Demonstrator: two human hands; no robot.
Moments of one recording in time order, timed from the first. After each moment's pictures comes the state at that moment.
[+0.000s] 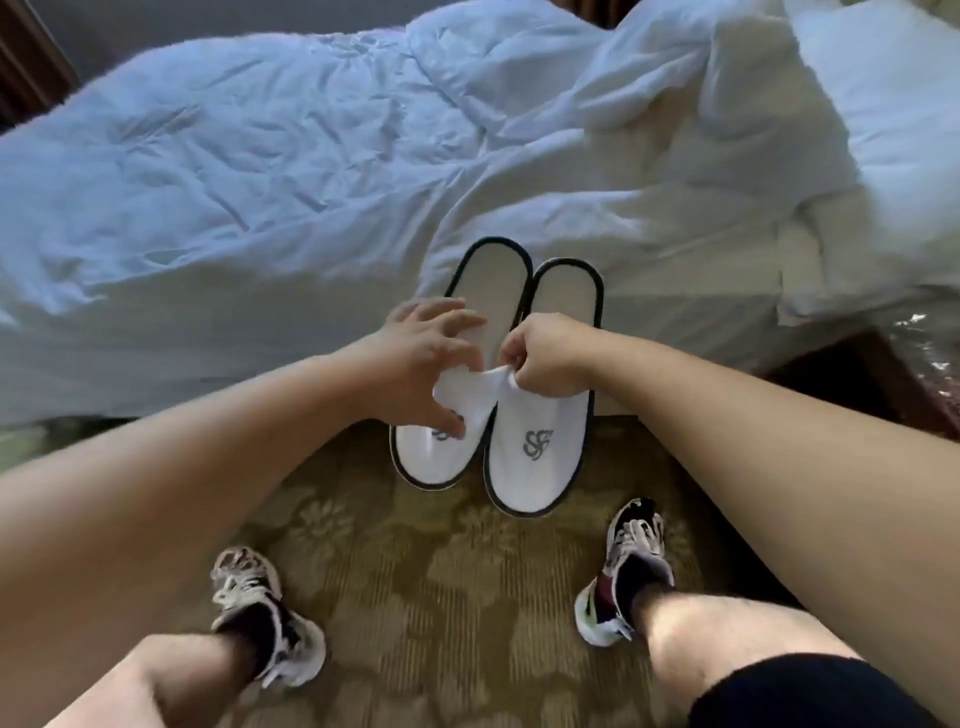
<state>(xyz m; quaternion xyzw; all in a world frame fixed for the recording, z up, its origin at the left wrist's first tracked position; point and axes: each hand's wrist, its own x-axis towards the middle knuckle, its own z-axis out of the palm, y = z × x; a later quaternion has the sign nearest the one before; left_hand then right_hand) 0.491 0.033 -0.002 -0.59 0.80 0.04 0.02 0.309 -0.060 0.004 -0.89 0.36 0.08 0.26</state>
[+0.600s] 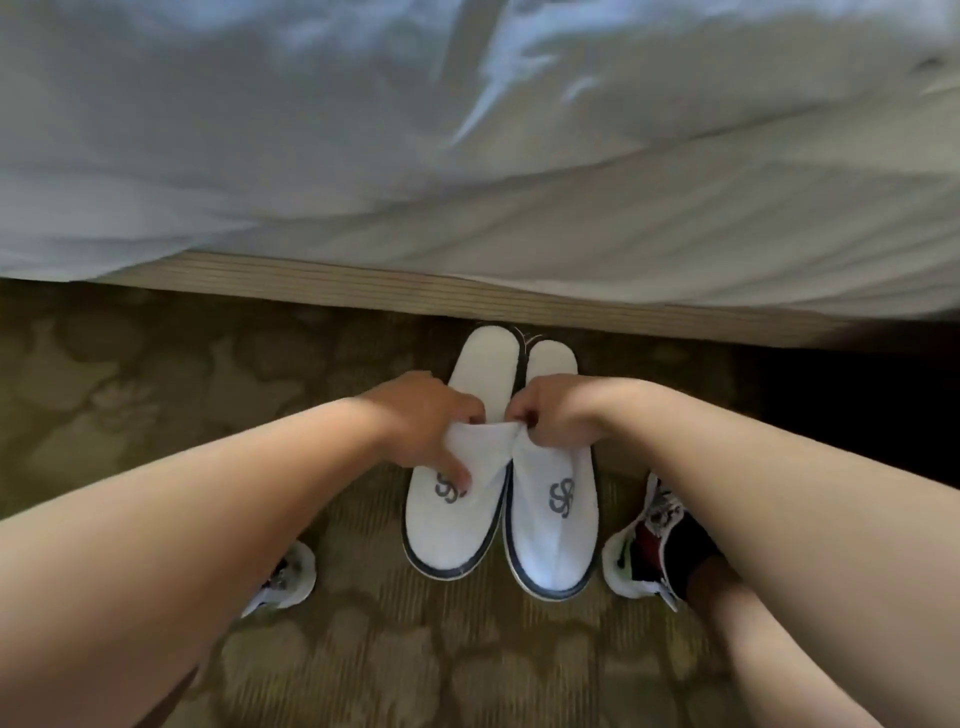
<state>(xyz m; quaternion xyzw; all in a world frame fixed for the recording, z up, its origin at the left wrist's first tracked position) 0.550 0.039 -0.239 -0.62 0.69 0.35 0.11 0.383 -0.067 -0.227 -0.84 0.25 0.36 0.33</state>
